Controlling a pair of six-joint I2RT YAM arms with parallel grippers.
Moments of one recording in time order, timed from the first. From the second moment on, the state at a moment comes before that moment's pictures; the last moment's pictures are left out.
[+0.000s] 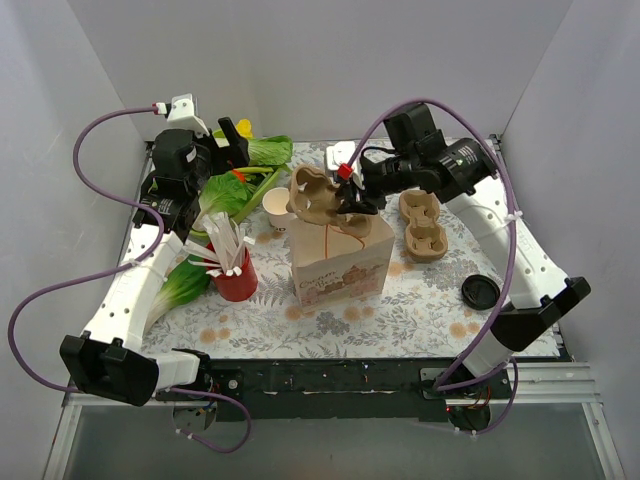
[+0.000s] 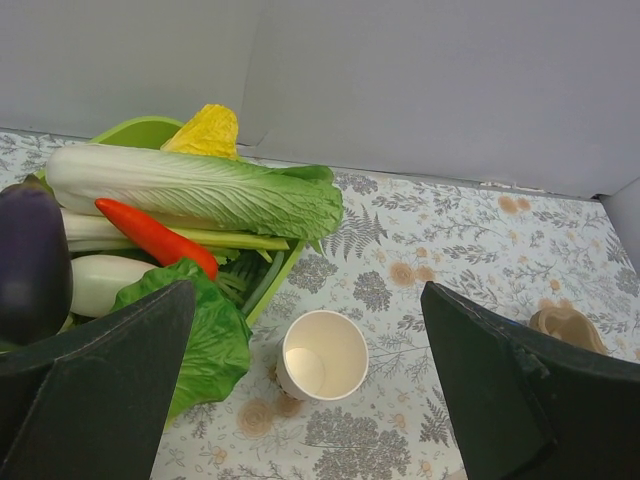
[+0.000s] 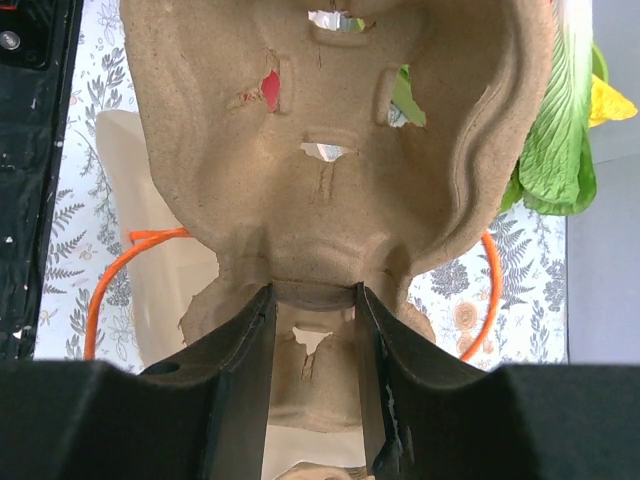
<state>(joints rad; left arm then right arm) -0.22 1.25 1.33 -0.22 -0.09 -0.31 0.66 1.58 2.00 -1.15 -0.67 -0.87</state>
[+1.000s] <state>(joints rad) -0.22 1.23 1.30 -0.22 -0.07 -0.32 0.66 1.56 1.95 -1.02 -0.62 -0.70</state>
